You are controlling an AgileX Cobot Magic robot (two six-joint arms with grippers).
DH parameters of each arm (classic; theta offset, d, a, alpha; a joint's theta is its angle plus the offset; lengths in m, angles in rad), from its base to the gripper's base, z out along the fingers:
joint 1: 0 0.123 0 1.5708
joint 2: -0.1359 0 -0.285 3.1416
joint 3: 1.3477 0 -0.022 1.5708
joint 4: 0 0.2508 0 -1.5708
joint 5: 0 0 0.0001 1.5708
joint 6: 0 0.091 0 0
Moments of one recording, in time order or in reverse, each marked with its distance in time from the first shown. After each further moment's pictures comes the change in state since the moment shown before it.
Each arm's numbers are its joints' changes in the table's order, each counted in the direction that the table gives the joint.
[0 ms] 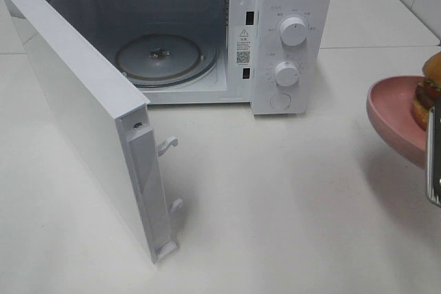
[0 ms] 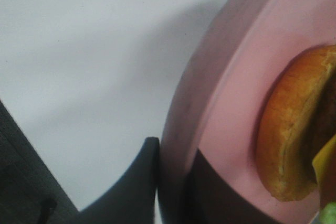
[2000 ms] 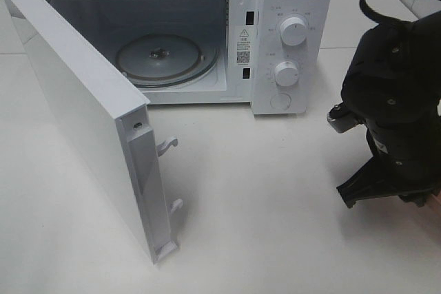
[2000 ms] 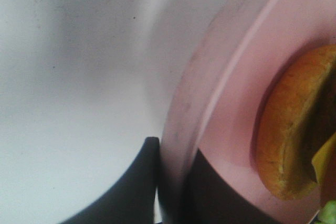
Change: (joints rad) left arm 0.000 0.000 0.000 0.000 0.000 0.000; right arm -0.048 -0.744 -0.275 -0.058 0.087 1.124
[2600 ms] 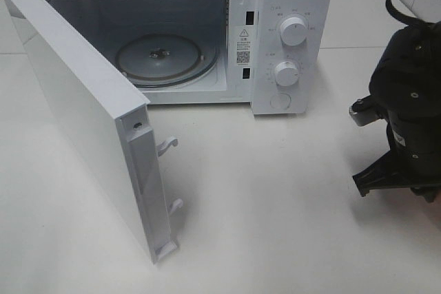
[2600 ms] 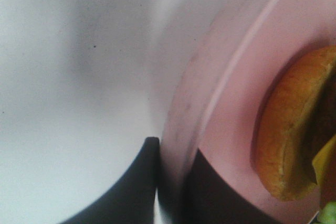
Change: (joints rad) left arm 0.000 0.000 0.000 0.000 0.000 0.000; right arm -0.146 -0.023 0.029 -0.036 -0.119 -0.003
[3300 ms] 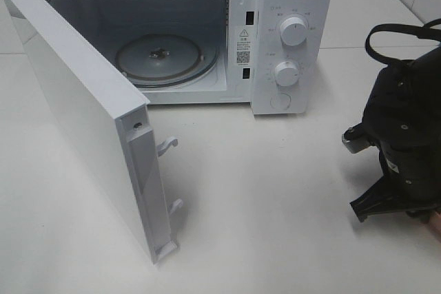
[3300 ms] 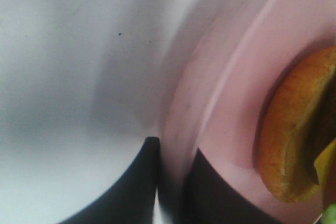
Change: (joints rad) left arm 0.000 0.000 0.000 0.000 0.000 0.000; right arm -0.004 -0.096 0.050 -0.038 -0.098 0.003
